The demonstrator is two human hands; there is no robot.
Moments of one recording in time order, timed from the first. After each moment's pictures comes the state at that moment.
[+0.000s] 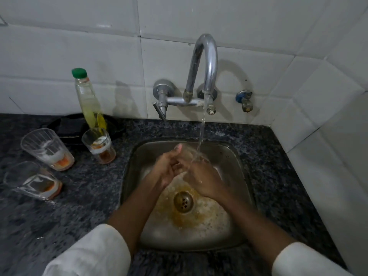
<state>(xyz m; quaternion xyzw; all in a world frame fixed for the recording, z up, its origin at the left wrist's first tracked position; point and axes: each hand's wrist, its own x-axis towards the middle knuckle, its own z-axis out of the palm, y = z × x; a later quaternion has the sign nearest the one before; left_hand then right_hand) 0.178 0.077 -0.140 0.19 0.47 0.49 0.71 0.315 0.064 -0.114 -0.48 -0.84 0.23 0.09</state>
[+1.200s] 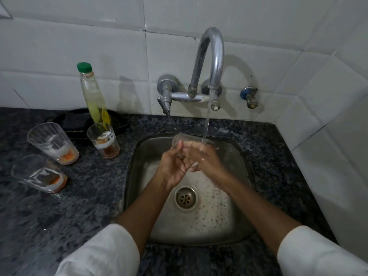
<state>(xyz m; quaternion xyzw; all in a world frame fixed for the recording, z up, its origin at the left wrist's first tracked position) 0.180 0.075 -0.157 0.15 0.34 0.53 0.76 0.312 0.068 -0.089 -0.50 -0.78 0.32 0.20</state>
